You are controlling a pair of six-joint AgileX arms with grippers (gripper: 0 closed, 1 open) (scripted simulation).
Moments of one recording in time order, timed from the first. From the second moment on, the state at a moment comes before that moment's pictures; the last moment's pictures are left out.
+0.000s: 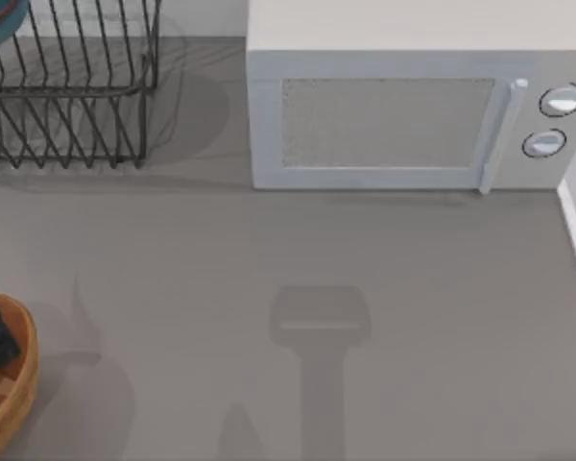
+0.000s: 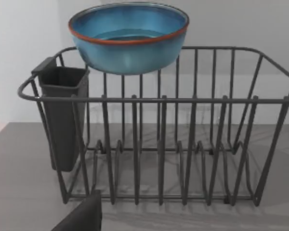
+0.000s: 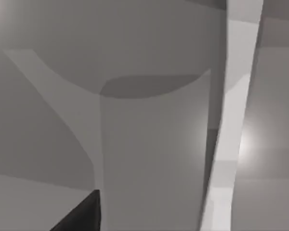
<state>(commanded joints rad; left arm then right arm) 0.00 0.00 0.00 0.00 0.00 0.00 -0.48 1.54 0.70 -0.72 0.01 -1.88</state>
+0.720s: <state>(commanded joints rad) 0.00 0.00 0.00 0.00 0.00 0.00 -0.48 1.61 0.62 -0.59 0.01 -1.88</state>
